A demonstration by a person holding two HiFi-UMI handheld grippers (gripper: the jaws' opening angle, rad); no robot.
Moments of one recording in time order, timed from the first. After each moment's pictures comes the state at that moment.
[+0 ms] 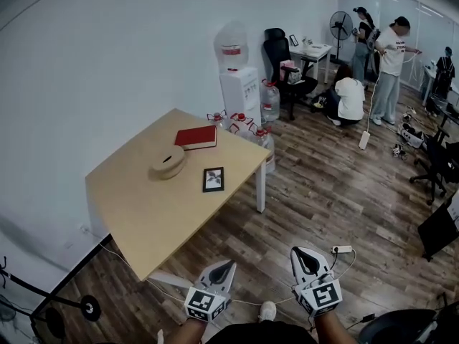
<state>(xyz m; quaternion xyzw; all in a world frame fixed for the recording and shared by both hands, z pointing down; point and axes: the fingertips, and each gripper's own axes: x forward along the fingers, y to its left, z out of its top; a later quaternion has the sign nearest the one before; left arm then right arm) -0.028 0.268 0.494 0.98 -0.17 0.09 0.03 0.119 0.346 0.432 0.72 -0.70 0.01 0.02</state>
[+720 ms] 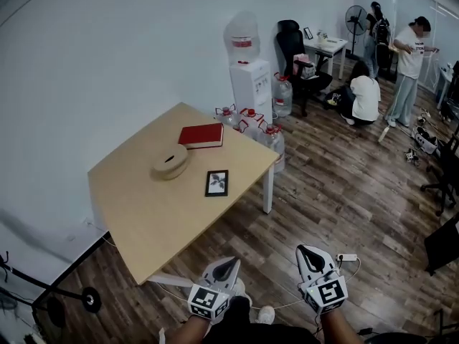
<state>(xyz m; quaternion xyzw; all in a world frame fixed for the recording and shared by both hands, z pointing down) 0.038 0.206 0.505 0.97 -0.19 0.10 0.05 0.190 0.276 0.453 0.69 -0.72 0.04 0.04</state>
